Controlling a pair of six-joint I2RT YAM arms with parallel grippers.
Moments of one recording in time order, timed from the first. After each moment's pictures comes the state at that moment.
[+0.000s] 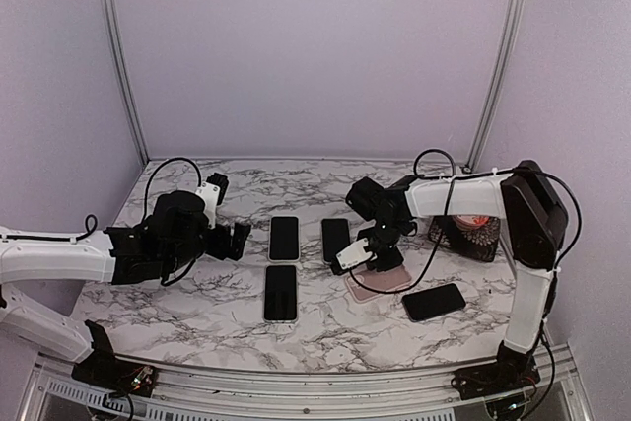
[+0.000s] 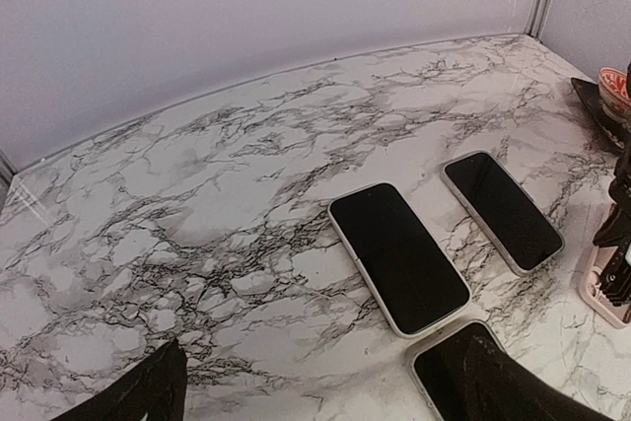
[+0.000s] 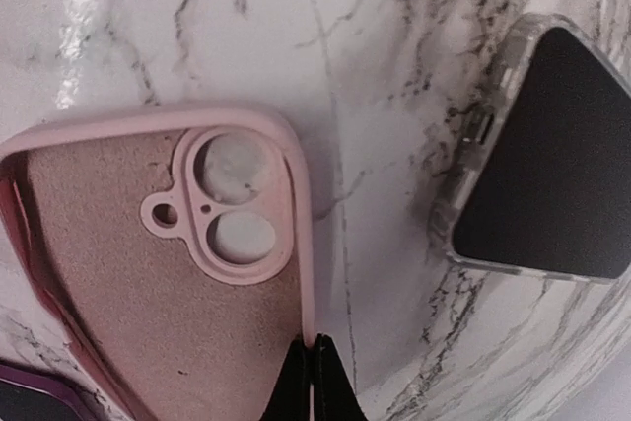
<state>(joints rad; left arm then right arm) -0.88 1.24 0.67 0.07 -0.47 -0.20 0.72 1.94 1.34 -0.82 0.05 -1.21</state>
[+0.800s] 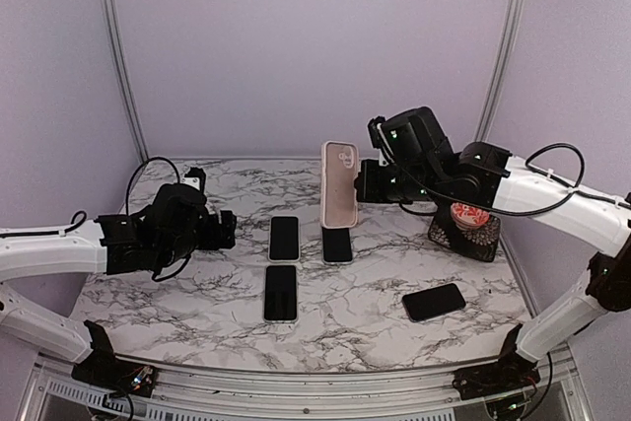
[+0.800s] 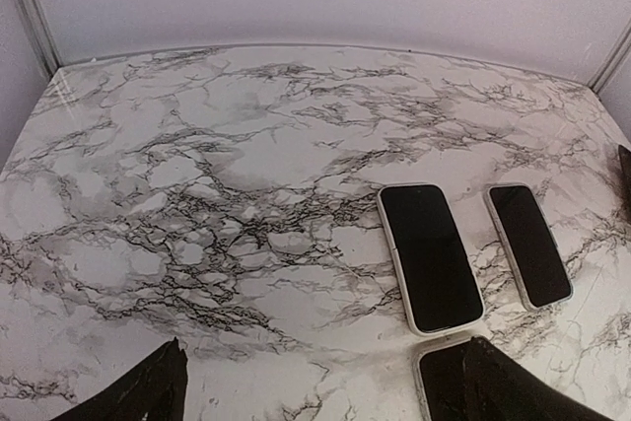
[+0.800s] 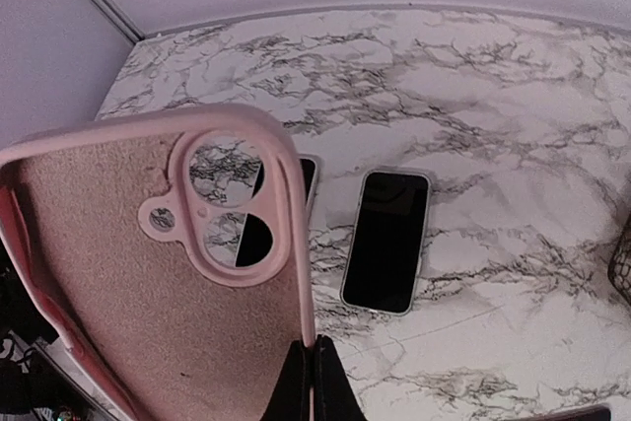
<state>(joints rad) -0.88 1.21 0.76 -0.19 -0.58 -0.53 0.91 1.44 1.38 -0.54 0.28 0.58</state>
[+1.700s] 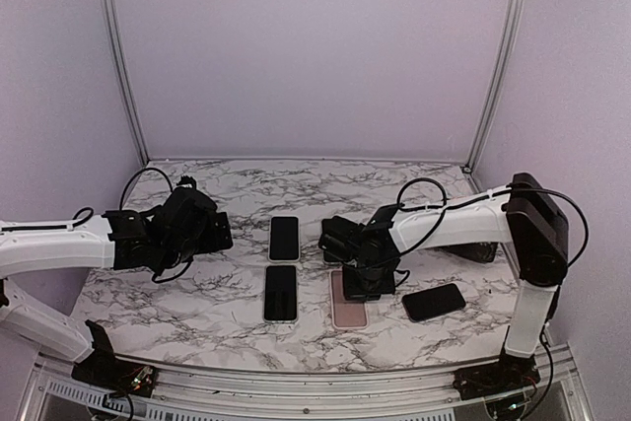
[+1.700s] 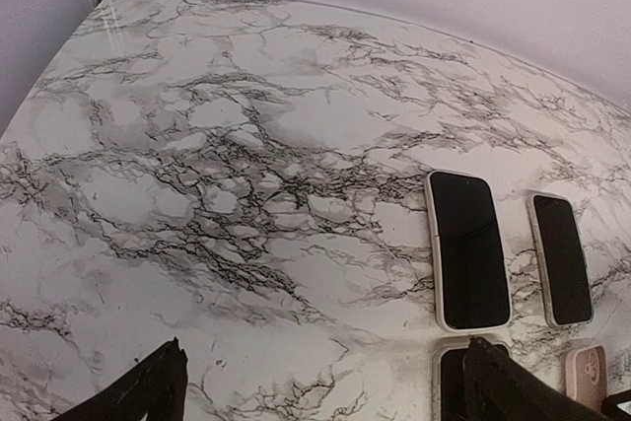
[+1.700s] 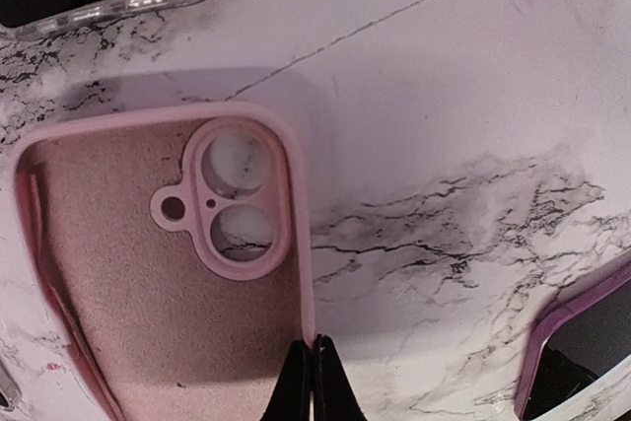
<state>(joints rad) -0.88 1.26 0.80 -0.36 -0.63 -0.78 0.98 1.89 1.25 -0.84 0.18 1.00</state>
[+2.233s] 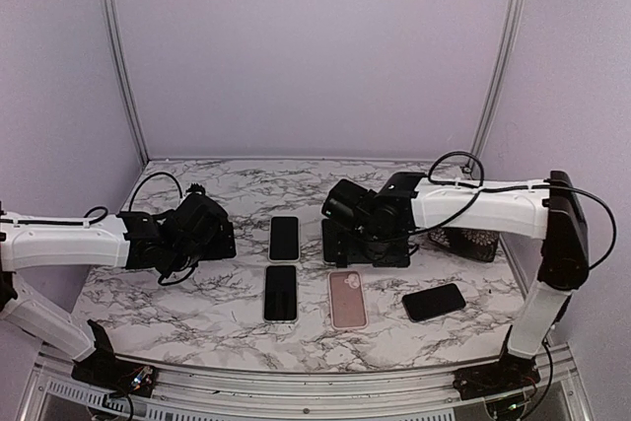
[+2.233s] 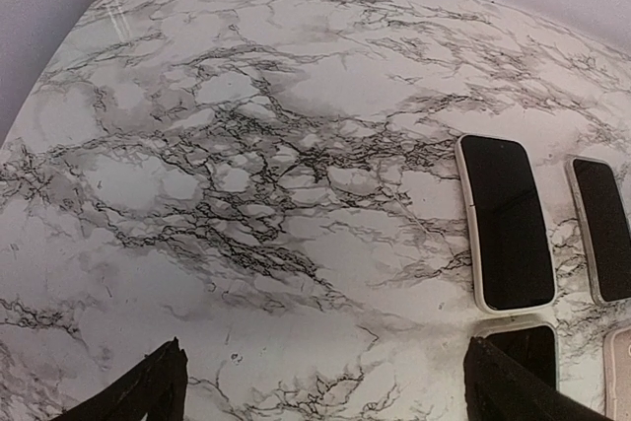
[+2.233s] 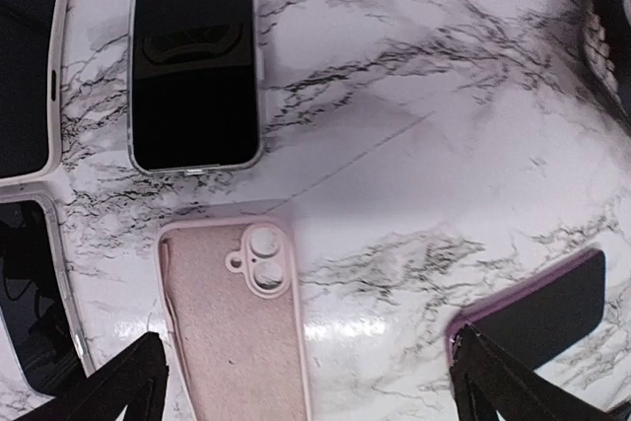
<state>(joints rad) -0.88 1.35 0.81 -0.37 -0.64 -0.75 0.98 1.85 1.45 -0.99 0.34 0.97</state>
